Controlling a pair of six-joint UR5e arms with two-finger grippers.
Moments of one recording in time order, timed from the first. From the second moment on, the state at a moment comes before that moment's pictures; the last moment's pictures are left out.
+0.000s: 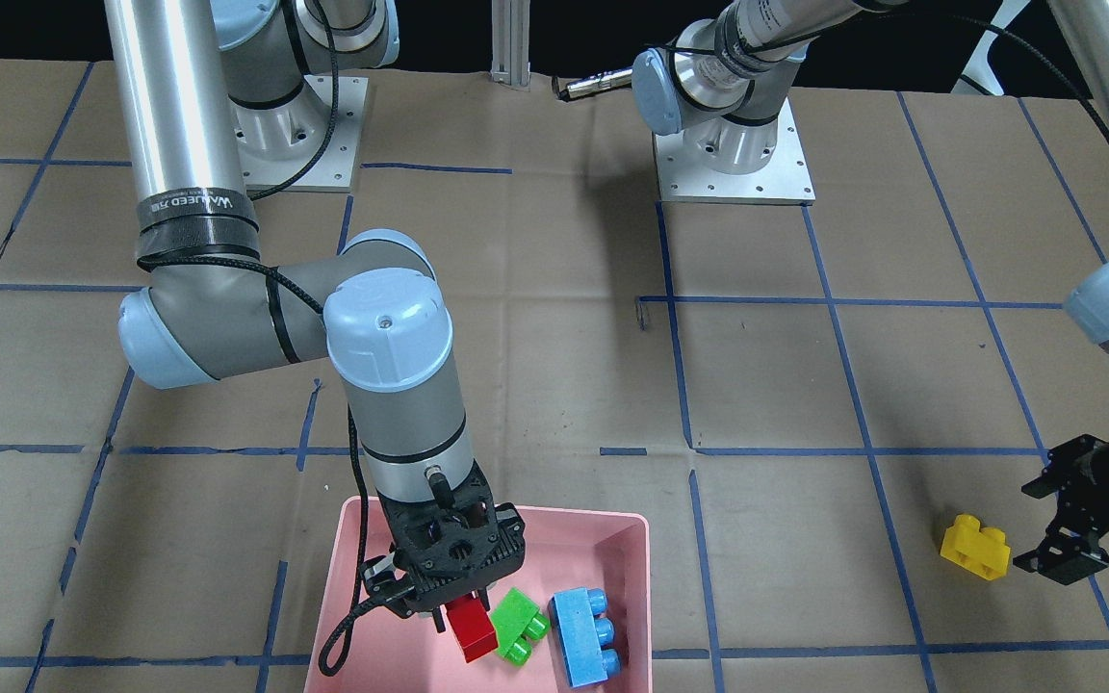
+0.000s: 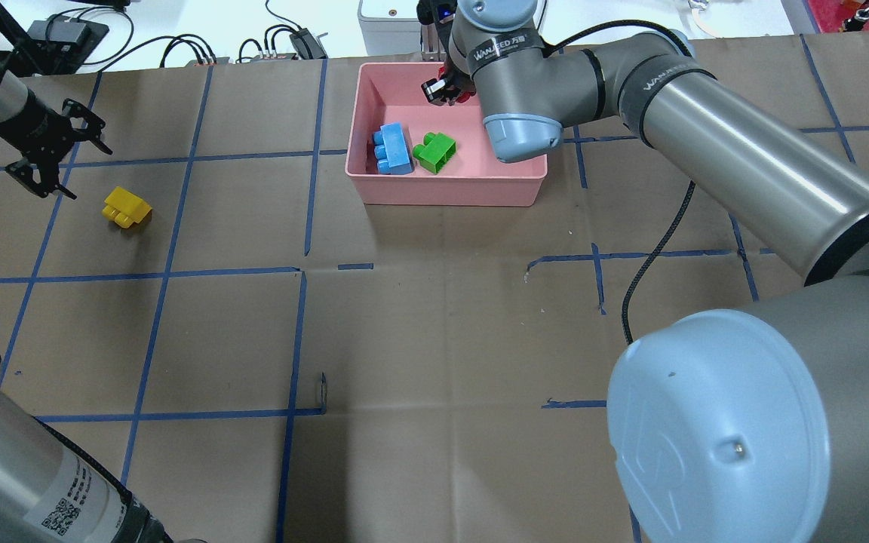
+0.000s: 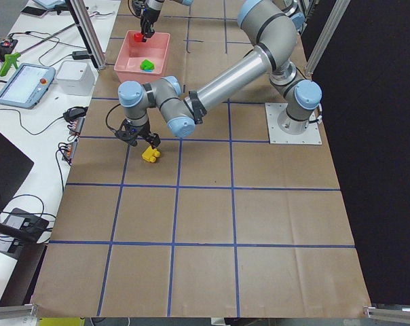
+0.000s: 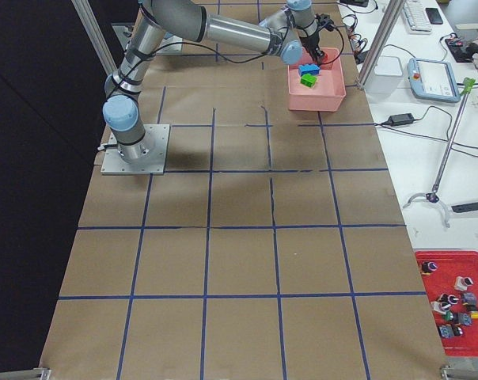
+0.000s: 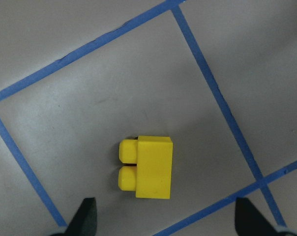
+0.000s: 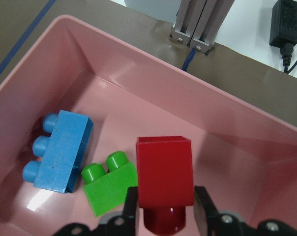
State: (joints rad) left arm -1.08 -2.15 -1.44 -1.09 1.53 -0.60; right arm 1.83 -0.94 1.32 -2.42 -1.57 -0.18
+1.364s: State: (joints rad) left arm -1.06 -2.24 -1.49 -0.99 1.48 -0.59; right arm 1.65 -1.38 1.38 -1.53 -1.57 -0.14
